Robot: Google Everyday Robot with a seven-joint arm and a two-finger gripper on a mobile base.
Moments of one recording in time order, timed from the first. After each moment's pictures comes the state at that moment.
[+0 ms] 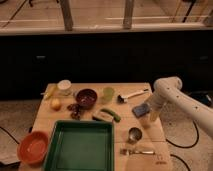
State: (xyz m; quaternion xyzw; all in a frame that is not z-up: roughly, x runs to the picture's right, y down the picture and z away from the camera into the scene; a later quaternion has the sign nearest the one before) arm 0.286 0.147 0.873 -0.31 -0.06 -0.02 0.95
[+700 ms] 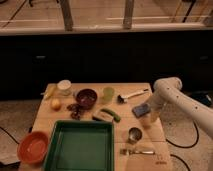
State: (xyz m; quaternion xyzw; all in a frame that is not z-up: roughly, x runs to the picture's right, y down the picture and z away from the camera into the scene) arm 0.287 0.151 0.873 -0.31 -0.06 -0.02 0.95
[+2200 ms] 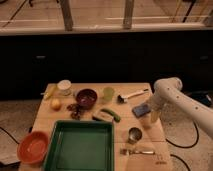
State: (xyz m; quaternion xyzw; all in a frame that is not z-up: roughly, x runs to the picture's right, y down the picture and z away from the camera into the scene) arm 0.288 0.155 0.871 -0.31 -0.07 -0.03 0.95
